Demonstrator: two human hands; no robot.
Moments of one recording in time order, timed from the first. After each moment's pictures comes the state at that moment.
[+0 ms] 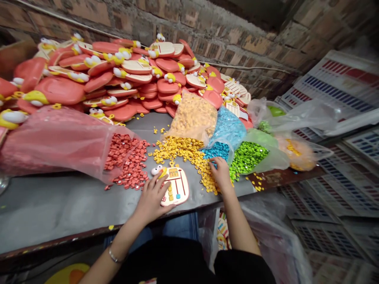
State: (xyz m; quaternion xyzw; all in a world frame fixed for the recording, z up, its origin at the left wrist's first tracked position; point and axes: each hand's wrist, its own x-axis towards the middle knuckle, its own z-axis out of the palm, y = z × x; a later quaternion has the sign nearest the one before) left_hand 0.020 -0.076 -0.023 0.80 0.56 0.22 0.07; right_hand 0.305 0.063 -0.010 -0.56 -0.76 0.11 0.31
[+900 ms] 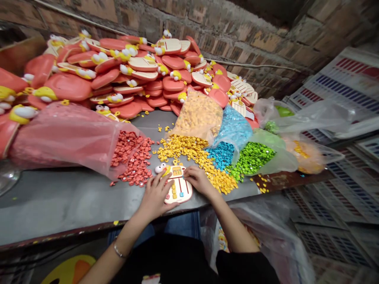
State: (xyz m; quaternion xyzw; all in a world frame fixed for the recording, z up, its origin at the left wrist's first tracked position) left_hand 0.020 -0.076 -0.023 0.79 0.57 0.21 0.08; right_hand 0.224 0.033 -0.016 -0.33 -0.84 0.34 0.27
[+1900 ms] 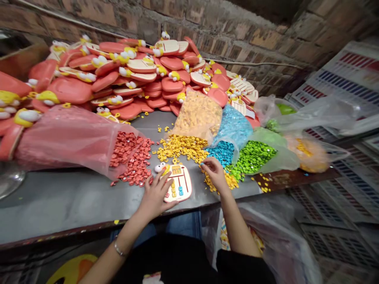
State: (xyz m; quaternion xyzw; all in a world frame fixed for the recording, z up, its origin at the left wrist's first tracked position) left_hand 0.021 -0.077 -0.025 0.79 0.57 0.22 0.07; right_hand 0.269 0.047 -0.006 -0.45 -0.71 0.33 0.43
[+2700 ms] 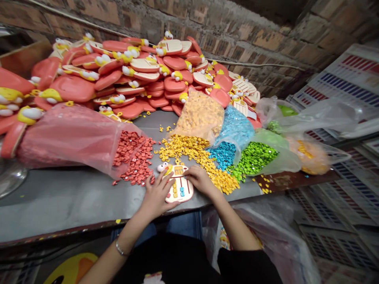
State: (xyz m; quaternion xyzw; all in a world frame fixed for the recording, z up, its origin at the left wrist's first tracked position) left_hand 0.021 -0.076 -0.024 0.79 0.57 0.22 0.08; right_hand 0.222 0.032 -0.013 -0.32 -0.87 0.28 0.24
